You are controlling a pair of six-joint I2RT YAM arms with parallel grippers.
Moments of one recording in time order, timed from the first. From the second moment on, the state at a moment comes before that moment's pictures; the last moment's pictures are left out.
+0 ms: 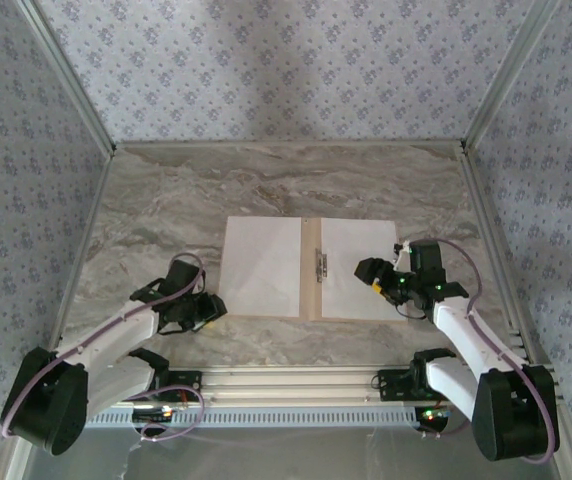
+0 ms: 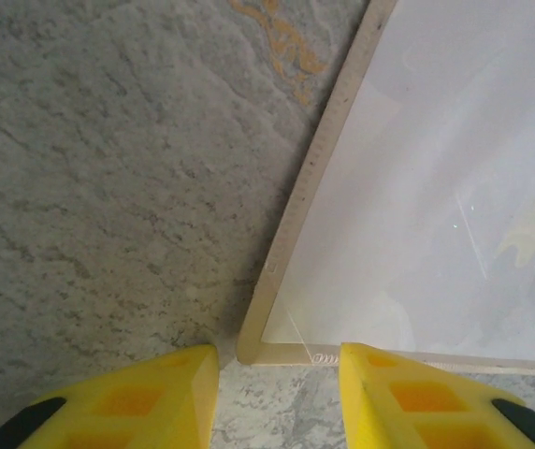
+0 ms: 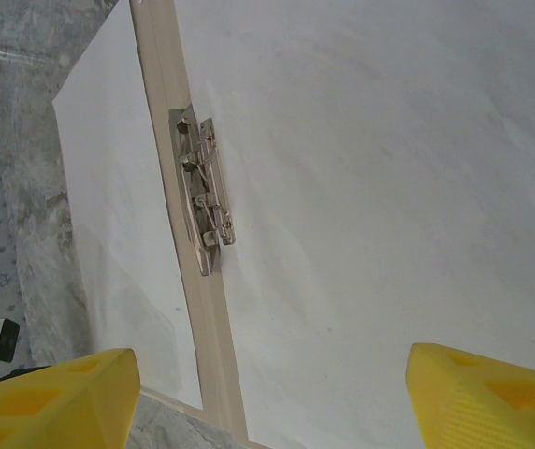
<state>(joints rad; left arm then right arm) -0.44 1.01 0.37 -0.52 0.26 -0.89 0.12 0.98 0.42 -0.32 -0.54 0.69</state>
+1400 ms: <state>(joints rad) -0.37 0.93 0.31 -0.35 0.34 -0.86 0.14 1.09 0.44 -0.29 -0.58 0.69</state>
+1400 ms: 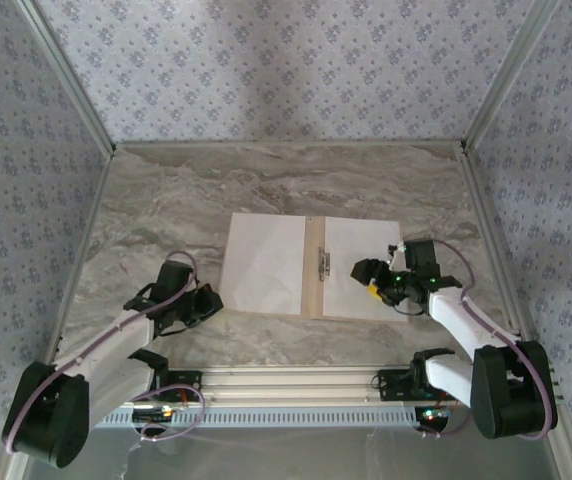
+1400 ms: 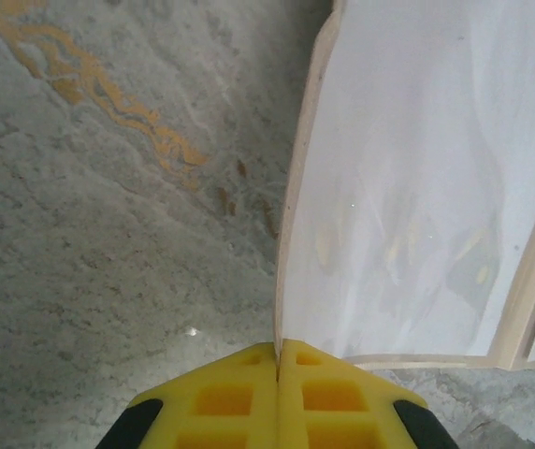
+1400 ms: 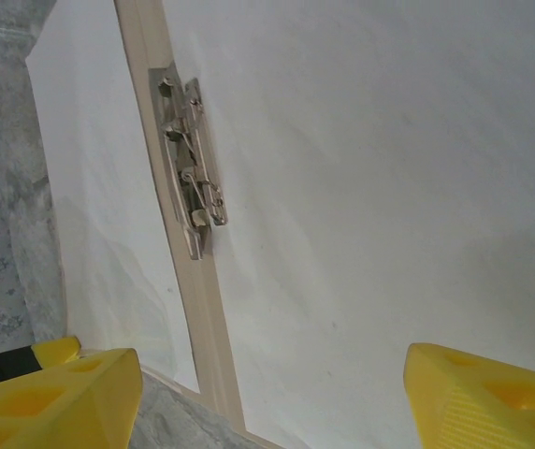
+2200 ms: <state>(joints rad) -0.46 0.93 1.13 -1.20 -0.08 -0.61 0.14 1.00 0.56 -0.41 -0.60 0.69</state>
